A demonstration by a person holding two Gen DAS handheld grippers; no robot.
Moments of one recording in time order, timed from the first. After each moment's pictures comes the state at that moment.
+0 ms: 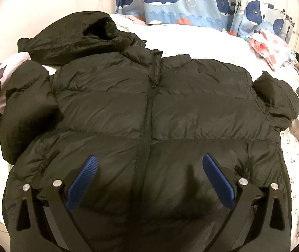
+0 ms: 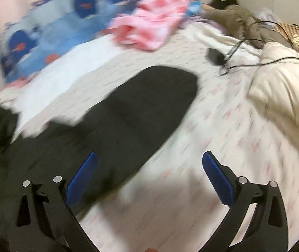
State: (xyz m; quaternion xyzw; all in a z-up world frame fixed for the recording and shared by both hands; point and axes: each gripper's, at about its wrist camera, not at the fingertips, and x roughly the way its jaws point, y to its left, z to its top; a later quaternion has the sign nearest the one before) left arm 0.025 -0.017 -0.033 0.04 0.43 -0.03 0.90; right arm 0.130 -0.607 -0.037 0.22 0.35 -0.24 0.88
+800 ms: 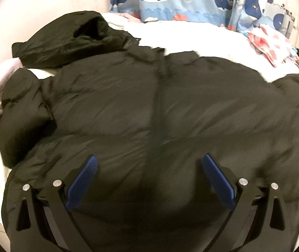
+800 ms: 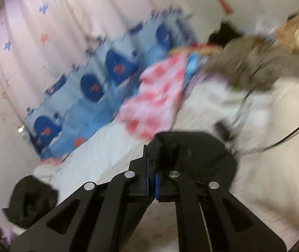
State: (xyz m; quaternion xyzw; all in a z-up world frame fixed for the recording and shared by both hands) left arm 0.040 -0.049 -0.040 0.05 0.44 -0.03 0.90; right arm 0.046 -0.724 0.066 0.29 0.13 -0.21 0.93
